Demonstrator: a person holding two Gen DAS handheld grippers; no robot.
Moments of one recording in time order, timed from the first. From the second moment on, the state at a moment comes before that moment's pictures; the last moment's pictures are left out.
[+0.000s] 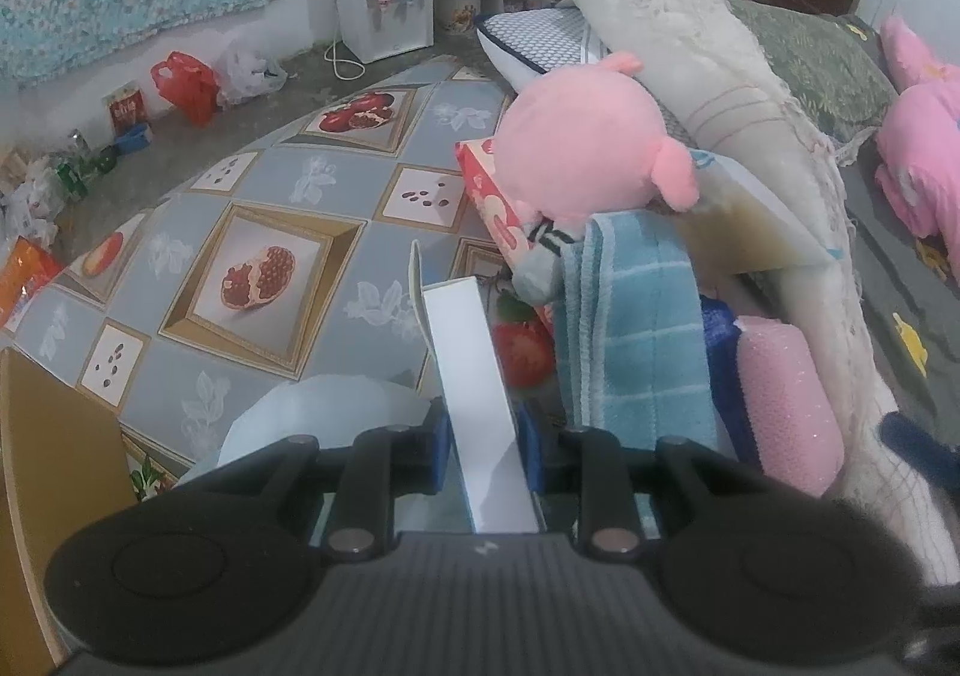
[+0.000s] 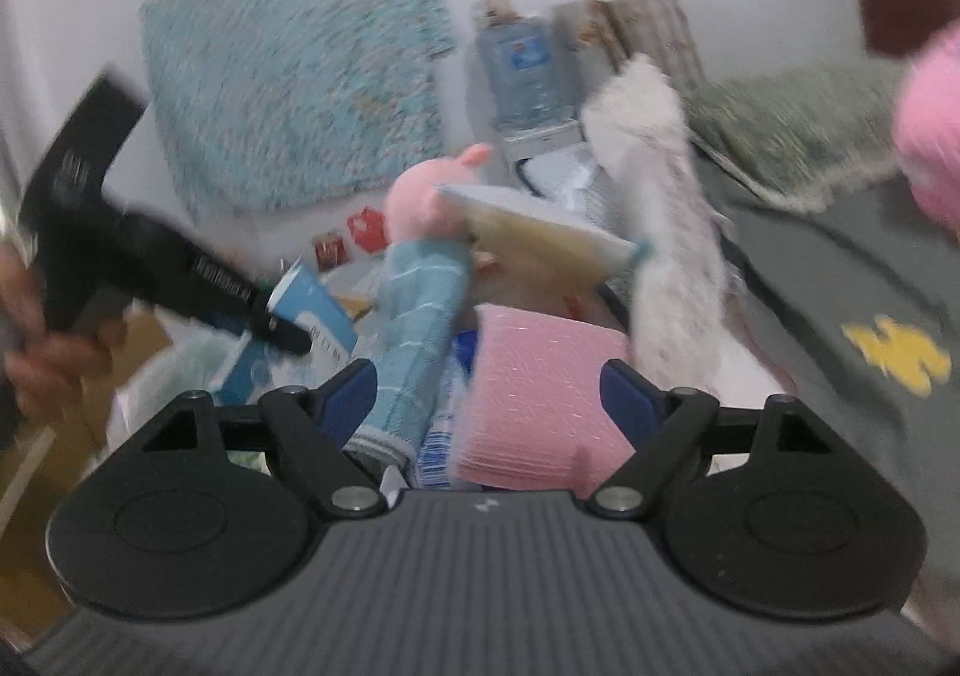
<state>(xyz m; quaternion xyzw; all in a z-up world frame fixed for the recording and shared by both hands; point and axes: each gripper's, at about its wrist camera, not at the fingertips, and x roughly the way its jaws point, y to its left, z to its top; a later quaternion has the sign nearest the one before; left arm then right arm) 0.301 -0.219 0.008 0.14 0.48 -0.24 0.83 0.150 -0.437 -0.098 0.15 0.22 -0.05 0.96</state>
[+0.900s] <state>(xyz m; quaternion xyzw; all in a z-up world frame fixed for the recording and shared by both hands) 0.292 -0.209 0.037 0.10 0.46 -0.27 0.84 0.146 -0.476 -0.106 0.20 0.22 -0.04 0.96</state>
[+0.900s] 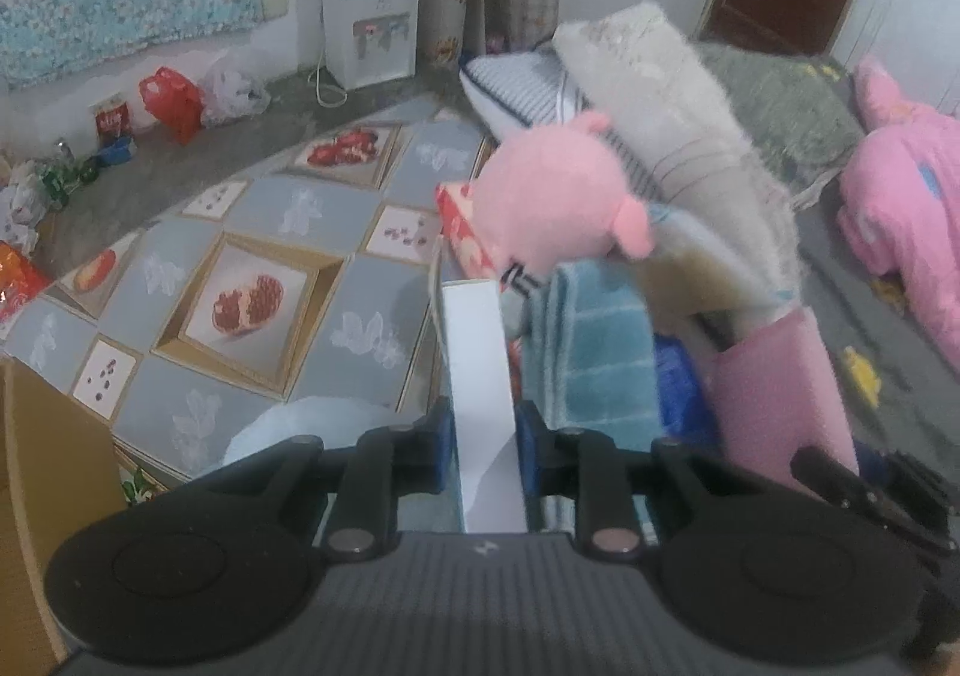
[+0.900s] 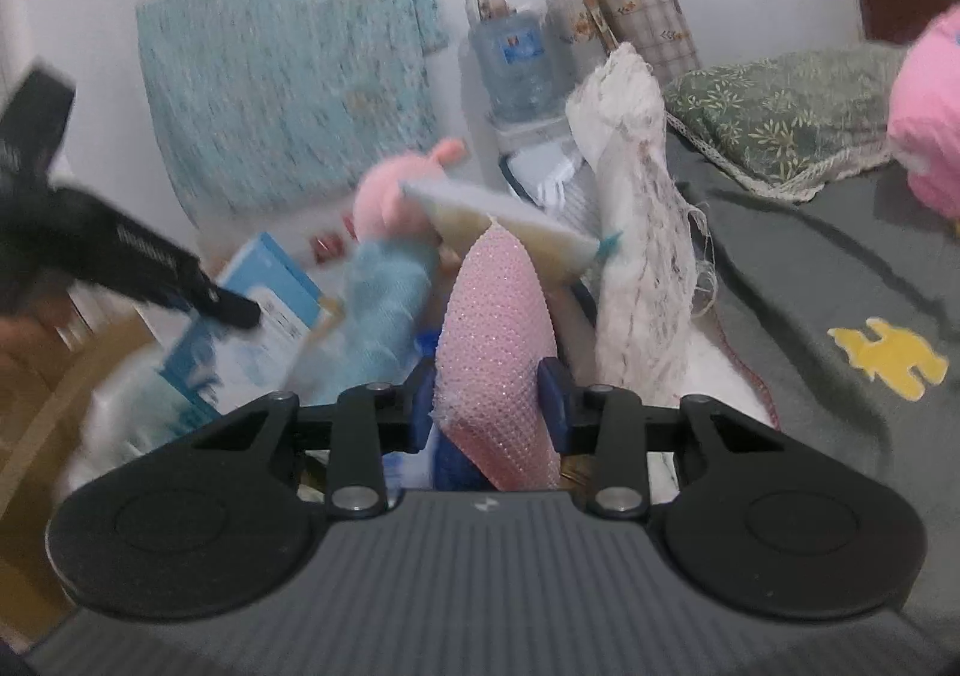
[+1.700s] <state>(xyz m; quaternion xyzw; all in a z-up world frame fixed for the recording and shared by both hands) 0.241 -0.046 0.142 -0.05 0.37 -0.22 0.90 0.103 -0.428 -0.030 0.25 0.15 0.12 0.95</state>
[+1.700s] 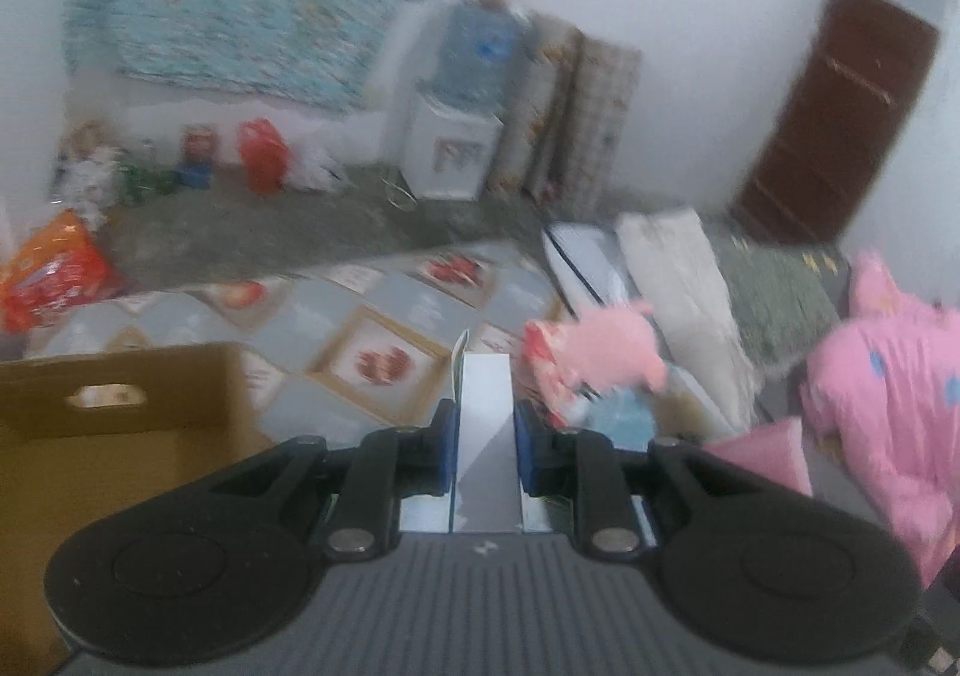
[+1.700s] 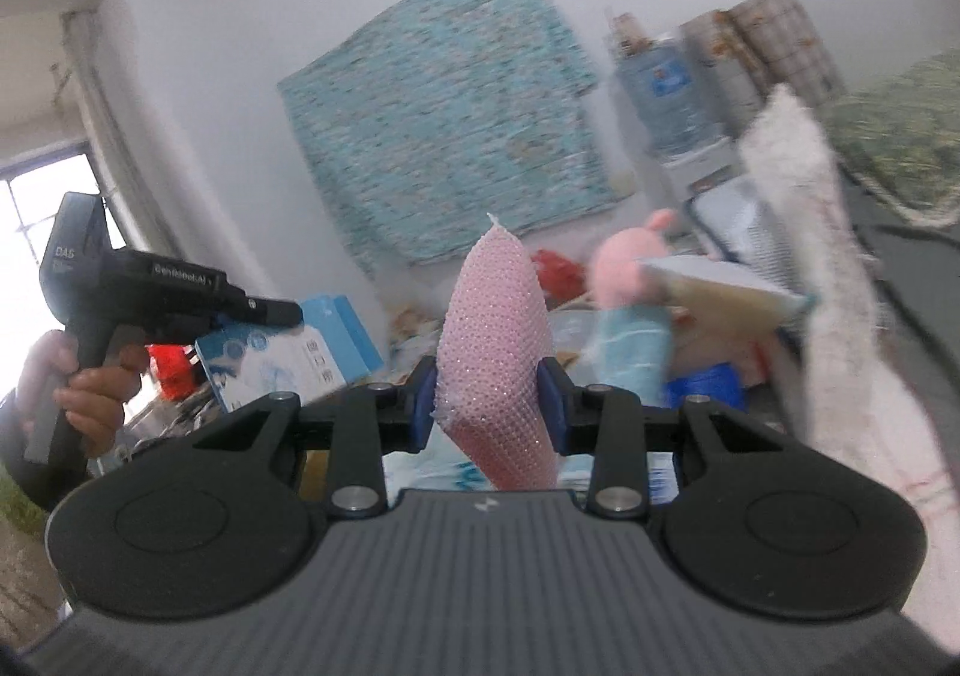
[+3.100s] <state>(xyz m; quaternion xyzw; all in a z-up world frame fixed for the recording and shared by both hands) 0.338 0.182 0.025 -0.10 0.43 0.05 0.90 0.218 -0.266 -0.032 0.29 0.27 0.31 0.86</state>
